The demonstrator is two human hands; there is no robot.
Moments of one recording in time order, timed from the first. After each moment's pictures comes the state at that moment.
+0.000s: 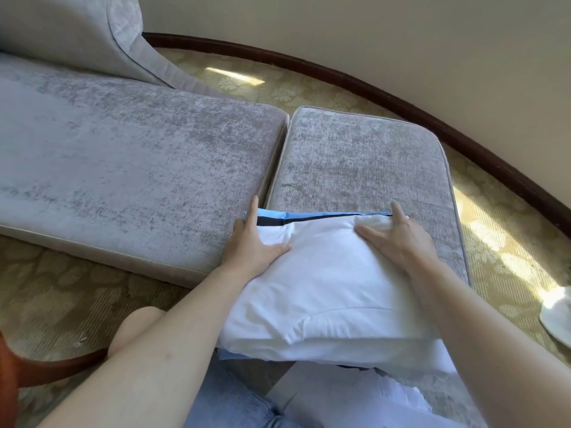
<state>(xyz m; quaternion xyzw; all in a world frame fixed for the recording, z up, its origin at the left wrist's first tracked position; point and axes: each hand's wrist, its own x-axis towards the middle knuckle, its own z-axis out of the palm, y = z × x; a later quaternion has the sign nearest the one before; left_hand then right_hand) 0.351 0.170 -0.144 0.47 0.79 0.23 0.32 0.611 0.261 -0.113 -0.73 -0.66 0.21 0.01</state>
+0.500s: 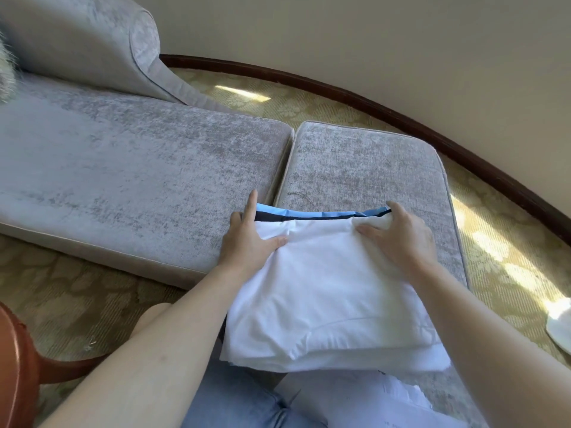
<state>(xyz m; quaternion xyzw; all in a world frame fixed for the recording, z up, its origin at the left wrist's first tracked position) 0.342 0.154 -0.110 0.48 0.78 0.30 0.26 0.597 0.235 -0.076 -0.70 -0.69 0.18 0.11</state>
